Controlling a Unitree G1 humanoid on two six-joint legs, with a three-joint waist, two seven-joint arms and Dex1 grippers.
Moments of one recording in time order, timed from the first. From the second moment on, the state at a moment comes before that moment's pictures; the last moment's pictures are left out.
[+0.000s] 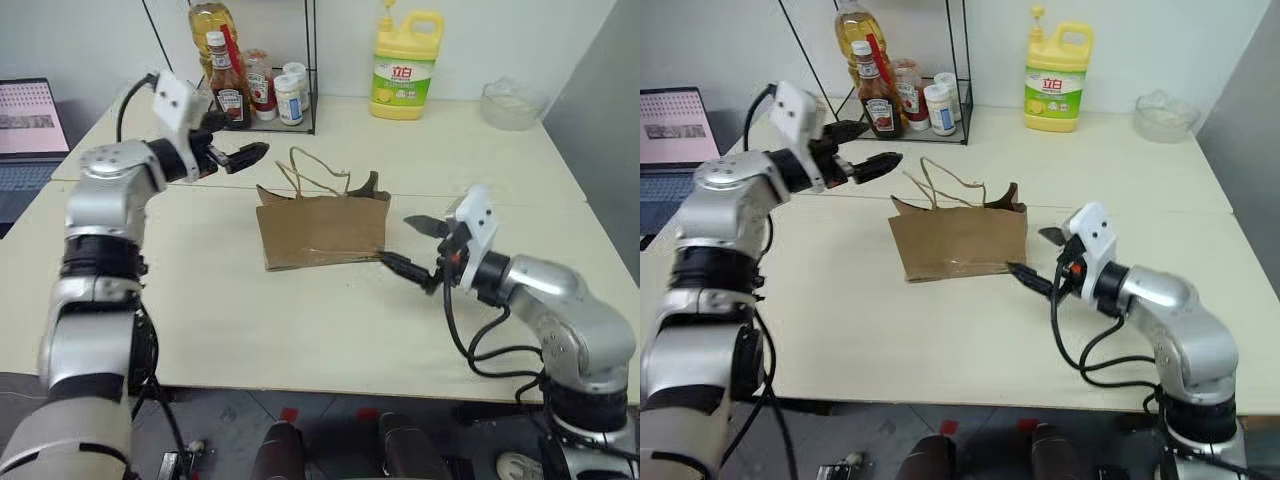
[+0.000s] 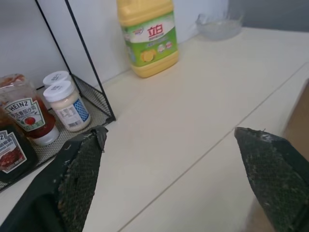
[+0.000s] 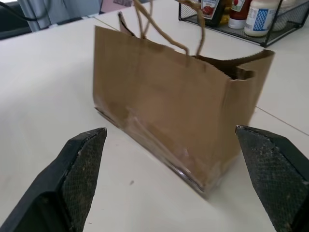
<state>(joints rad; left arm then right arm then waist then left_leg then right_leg) -1.14 0.63 -0.04 0.84 -0.20 0.10 -0.88 -0.33 -0.41 -0.09 -0.67 0.38 0.94 0.65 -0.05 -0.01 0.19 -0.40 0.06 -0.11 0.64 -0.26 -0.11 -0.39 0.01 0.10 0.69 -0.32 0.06</state>
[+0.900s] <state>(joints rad) -0.82 0.73 -0.20 0.06 -0.22 0.50 -1.55 -0.28 -0.45 -0.21 -0.38 0.37 0.75 0.47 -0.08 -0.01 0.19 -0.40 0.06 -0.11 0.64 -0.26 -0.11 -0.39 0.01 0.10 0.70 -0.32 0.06</state>
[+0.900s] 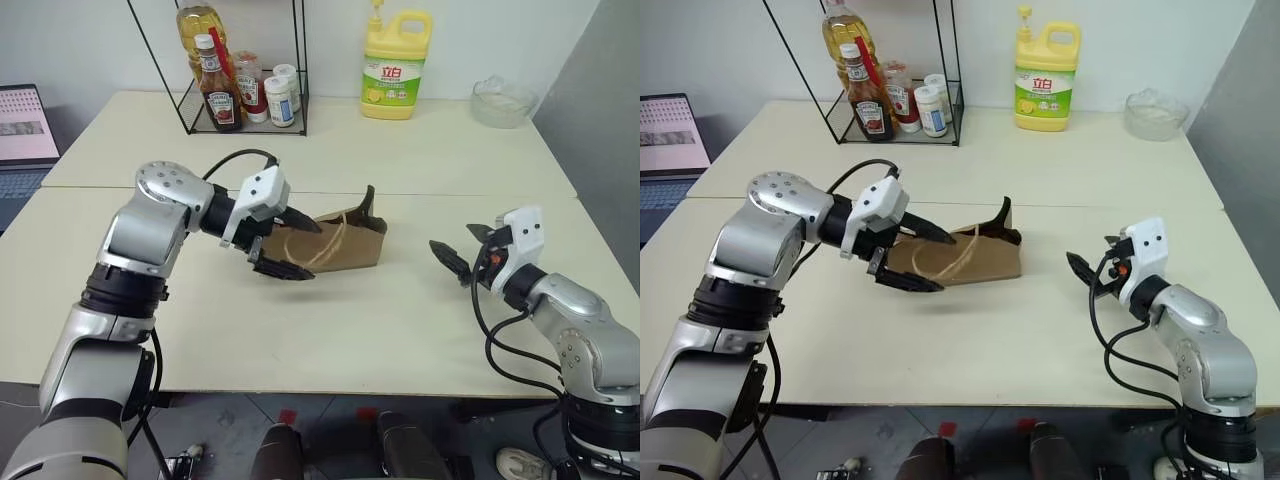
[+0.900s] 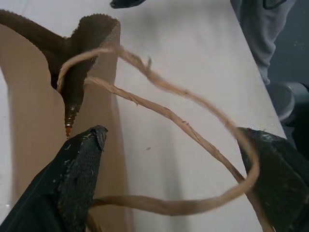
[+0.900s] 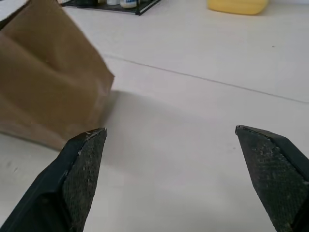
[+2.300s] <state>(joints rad) -0.49 1.06 -0.07 -0.40 -0.63 0.90 -1.41 -0.34 -0.51 -0.17 -0.23 0.37 0.66 0.49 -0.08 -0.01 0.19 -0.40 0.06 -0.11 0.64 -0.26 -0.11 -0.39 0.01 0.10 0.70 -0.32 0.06</state>
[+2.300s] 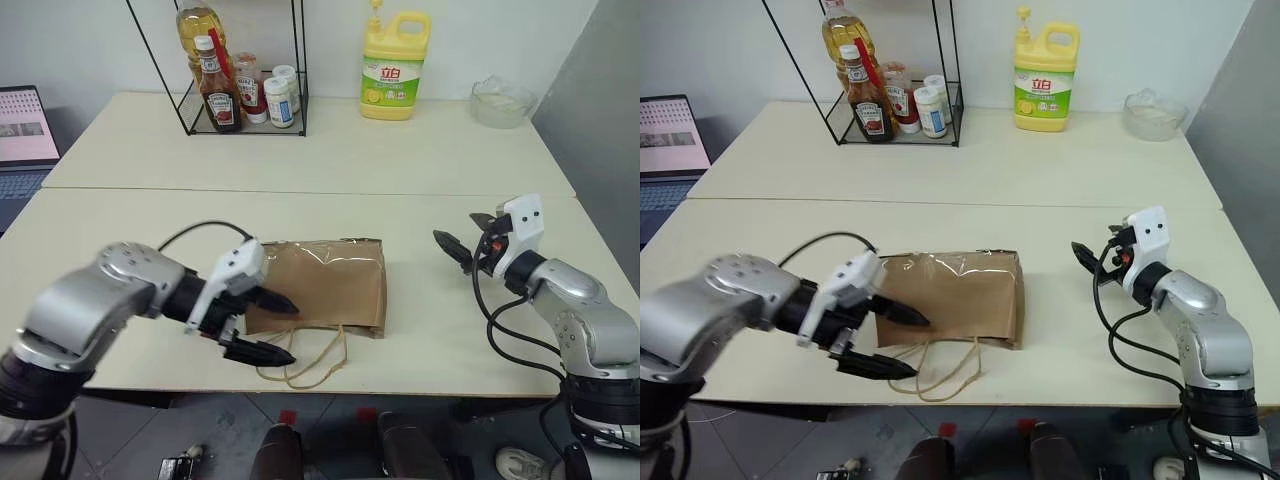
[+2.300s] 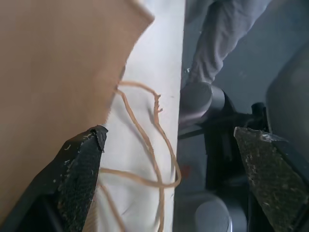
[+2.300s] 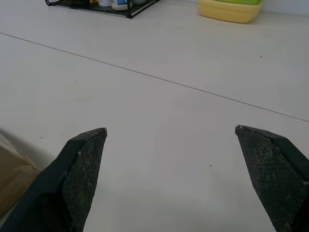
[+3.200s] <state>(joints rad) -0.36 0.82 -0.24 0.06 -0.09 -0.65 -1.40 -0.21 -0.66 -0.05 -0.34 0.40 0.60 0.78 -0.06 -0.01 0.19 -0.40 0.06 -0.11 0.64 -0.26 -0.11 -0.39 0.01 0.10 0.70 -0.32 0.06</state>
